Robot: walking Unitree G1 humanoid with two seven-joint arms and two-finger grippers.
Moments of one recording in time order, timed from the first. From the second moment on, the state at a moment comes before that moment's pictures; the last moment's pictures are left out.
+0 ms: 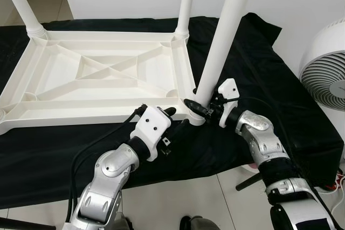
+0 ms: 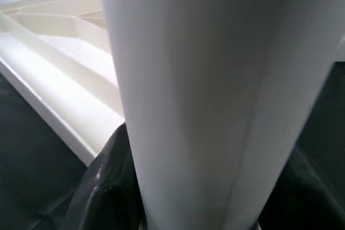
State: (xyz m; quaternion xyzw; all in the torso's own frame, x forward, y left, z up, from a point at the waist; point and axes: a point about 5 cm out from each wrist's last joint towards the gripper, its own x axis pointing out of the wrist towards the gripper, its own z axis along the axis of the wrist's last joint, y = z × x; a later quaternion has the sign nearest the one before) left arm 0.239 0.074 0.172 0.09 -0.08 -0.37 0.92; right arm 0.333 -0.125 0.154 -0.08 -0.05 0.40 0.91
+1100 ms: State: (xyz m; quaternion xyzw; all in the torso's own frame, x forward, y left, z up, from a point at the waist) left arm 0.239 0.074 0.146 0.09 -0.06 -0.37 0.92; right arm 0.304 -0.109 0.155 0.03 -0.05 0.06 1.00
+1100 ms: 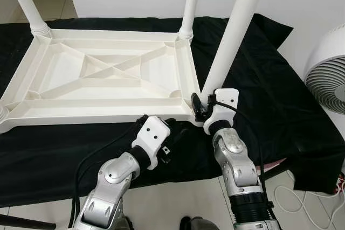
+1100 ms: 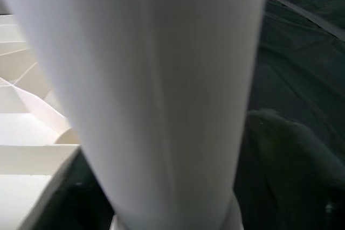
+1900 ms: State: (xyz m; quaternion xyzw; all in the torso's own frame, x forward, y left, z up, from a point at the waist) left arm 0.242 0.077 0.144 0.10 -0.06 -0.38 0.92; right arm 0.314 -0.128 0.152 -0.06 -0.03 0.36 0.93
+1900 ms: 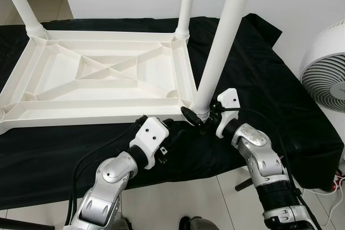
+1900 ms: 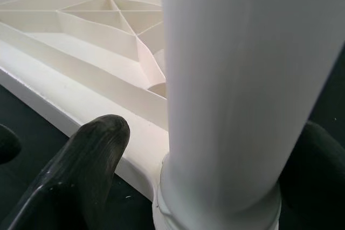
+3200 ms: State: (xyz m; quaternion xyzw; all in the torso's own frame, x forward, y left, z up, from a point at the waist) left arm 0.244 0.075 0.149 0.11 -0.07 -0.38 0.91; right arm 0.316 -0.123 0.144 -0.03 -0.03 0.22 0.97
